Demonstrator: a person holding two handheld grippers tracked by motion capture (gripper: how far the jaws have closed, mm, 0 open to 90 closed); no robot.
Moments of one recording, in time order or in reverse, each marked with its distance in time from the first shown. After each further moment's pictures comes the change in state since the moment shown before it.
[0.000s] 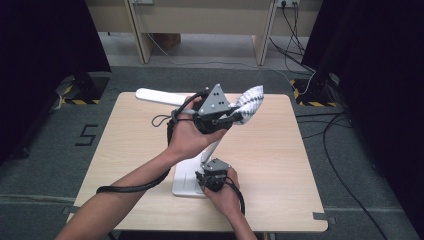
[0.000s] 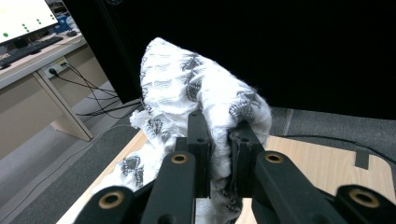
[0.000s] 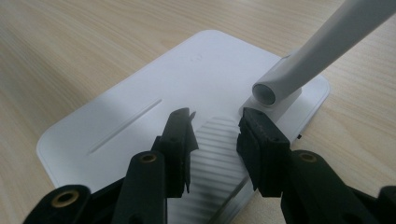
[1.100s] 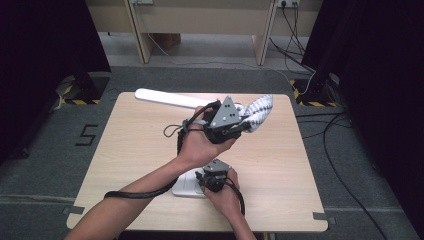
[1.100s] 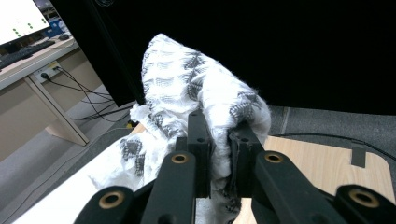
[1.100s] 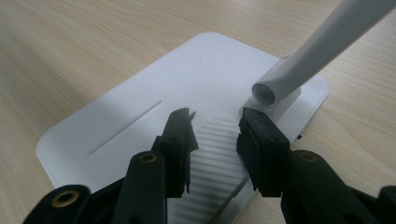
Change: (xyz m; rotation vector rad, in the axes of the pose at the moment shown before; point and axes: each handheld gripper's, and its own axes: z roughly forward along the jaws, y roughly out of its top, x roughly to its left) left arm -0.021 -0.011 0.017 -0.012 -0.011 0.020; right arm 0.000 -0.002 0.000 -0.016 -0.004 -0.001
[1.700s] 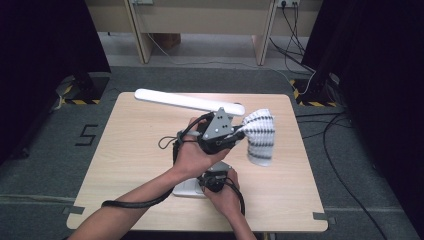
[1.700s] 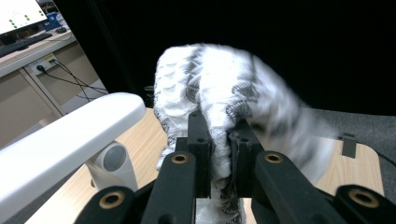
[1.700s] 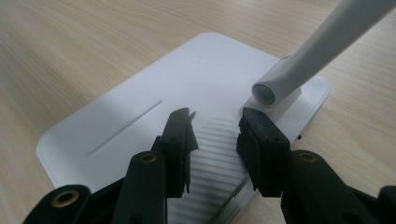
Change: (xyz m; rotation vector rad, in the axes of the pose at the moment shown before) left arm -0.009 -0.024 -0.010 -0.004 -0.002 -0.031; right arm 0.000 0.000 0.000 0.001 0.002 0.001
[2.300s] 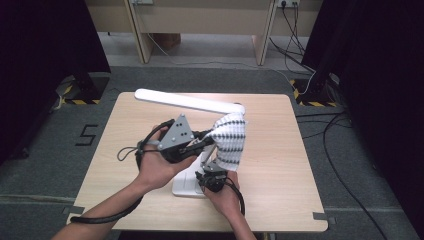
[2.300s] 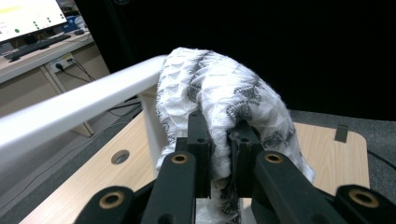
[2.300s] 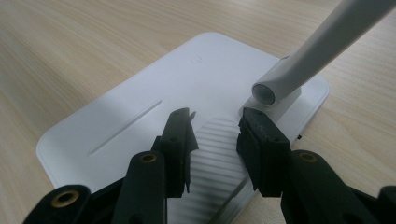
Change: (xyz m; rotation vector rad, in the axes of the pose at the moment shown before) left arm 0.014 -0.032 -0.079 -0.033 0.036 -0.035; right arm 0.000 0.000 0.000 0.001 0.000 0.005
